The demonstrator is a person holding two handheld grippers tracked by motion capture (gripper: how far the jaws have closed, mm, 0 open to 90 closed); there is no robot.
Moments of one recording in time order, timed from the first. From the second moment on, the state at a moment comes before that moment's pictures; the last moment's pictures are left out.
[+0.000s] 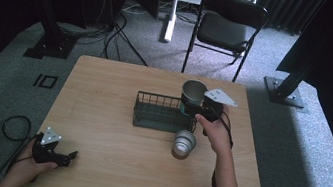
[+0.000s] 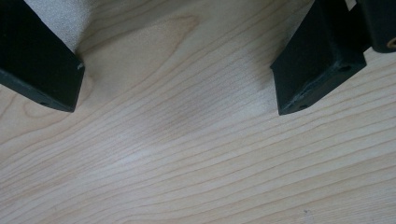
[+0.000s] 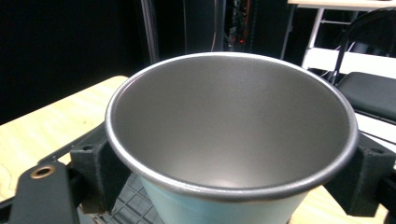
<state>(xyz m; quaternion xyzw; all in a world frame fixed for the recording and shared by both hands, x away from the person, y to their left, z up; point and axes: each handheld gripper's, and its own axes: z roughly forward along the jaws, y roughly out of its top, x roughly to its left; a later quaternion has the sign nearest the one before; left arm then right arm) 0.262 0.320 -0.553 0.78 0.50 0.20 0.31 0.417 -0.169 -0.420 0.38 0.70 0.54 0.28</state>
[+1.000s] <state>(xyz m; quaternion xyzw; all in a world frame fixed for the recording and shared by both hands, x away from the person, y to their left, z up) 0.262 0.320 -0.553 0.78 0.50 0.20 0.31 0.434 -0.149 -0.457 0.37 0.74 0.51 0.24</state>
